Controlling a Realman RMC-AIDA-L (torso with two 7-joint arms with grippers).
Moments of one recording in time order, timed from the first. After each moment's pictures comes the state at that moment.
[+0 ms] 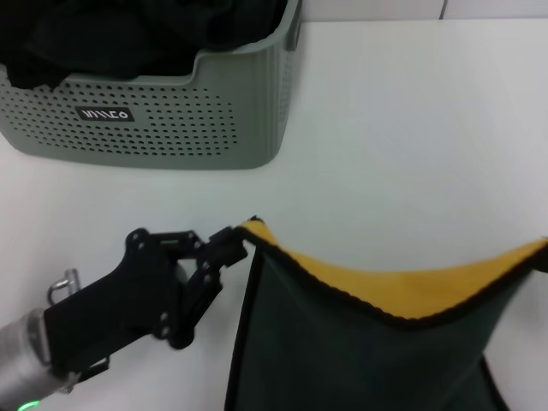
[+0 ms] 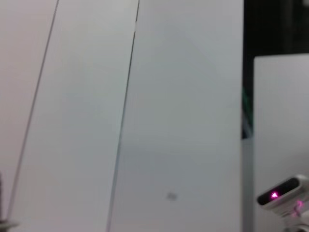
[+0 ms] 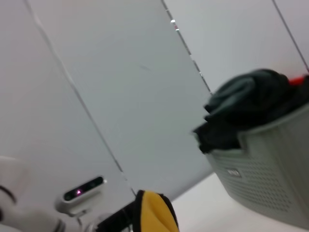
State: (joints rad) left arm -0.39 -2.07 2.16 -0.09 0.19 2.00 -0.54; right arm 0.16 2.00 -0.84 -0.89 -1.58 -1.97 1.61
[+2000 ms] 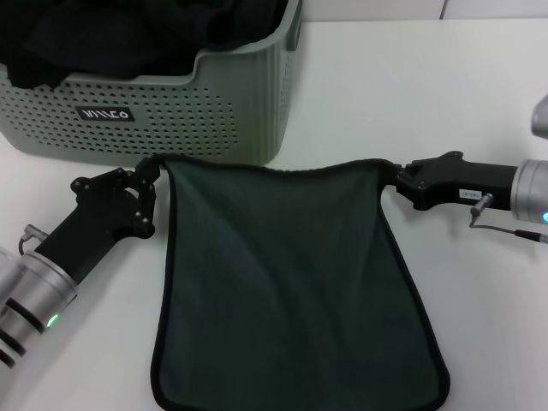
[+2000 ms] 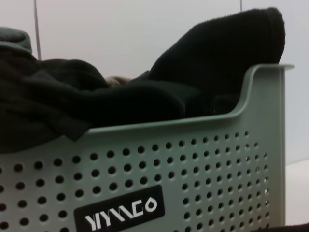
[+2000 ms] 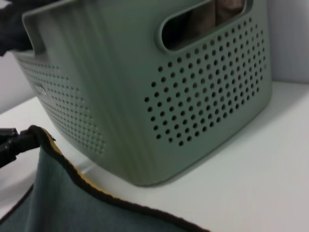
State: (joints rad) left arm -0.36 -2.10 2.16 0.00 -0.25 1.34 -0.29; right arm 0.54 2.03 -1.36 -0.55 -1.45 -0.98 1.48
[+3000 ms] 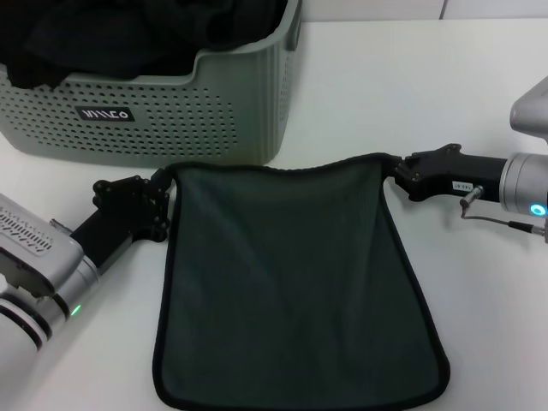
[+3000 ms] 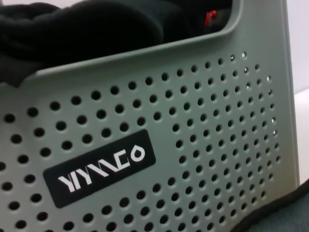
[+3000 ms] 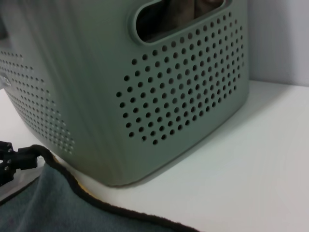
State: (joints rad) left arm -0.38 -2.10 2.16 0.09 -0.26 1.08 -0.12; right arm 0.56 2.03 -1.45 -0.55 -1.38 -0.85 1.48
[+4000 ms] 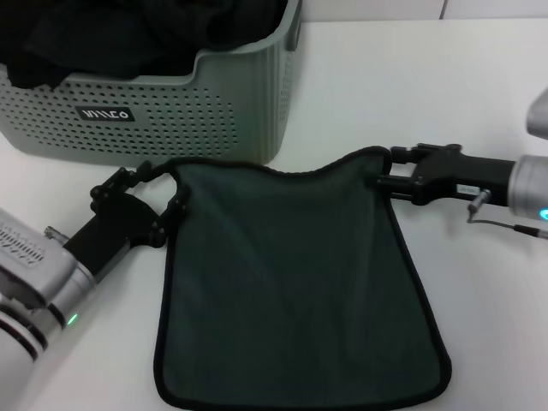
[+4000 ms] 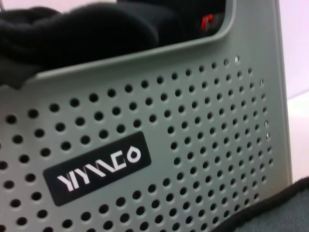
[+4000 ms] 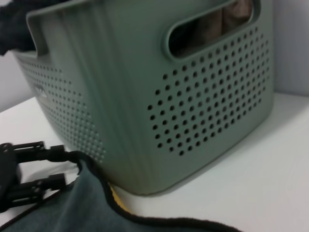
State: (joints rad) left arm -0.35 -2.10 2.17 0.11 -0.25 1.11 -0.12; right arm 0.50 2.02 -1.45 -0.63 -1.39 -0.92 1.48
